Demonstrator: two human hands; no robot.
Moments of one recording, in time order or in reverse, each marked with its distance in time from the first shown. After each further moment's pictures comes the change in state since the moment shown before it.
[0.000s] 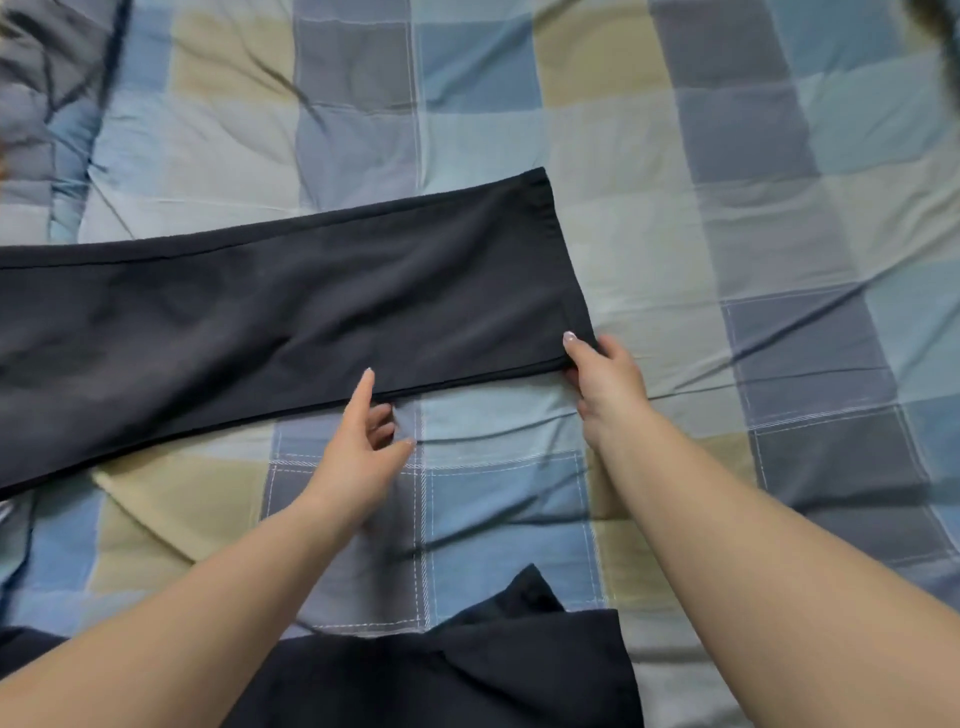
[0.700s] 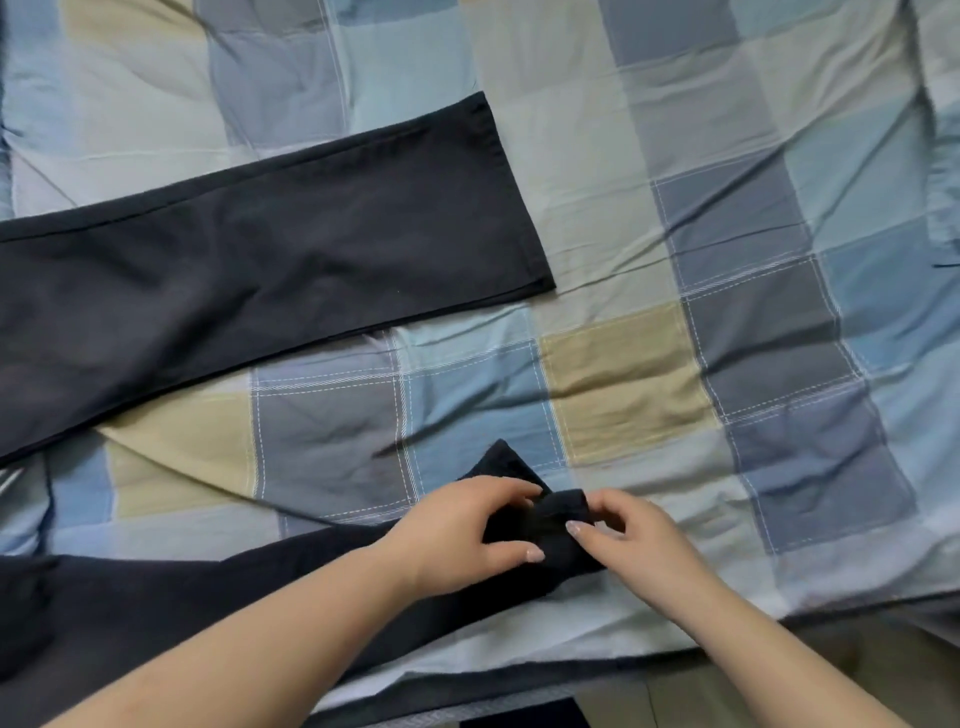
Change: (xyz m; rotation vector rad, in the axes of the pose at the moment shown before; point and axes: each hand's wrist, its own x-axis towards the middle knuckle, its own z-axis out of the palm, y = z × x) left_hand -0.118 -0.026 0.063 0.819 -0.702 0.413; right_hand -0.196 0.110 -0.147 -0.604 -0.340 -0.030
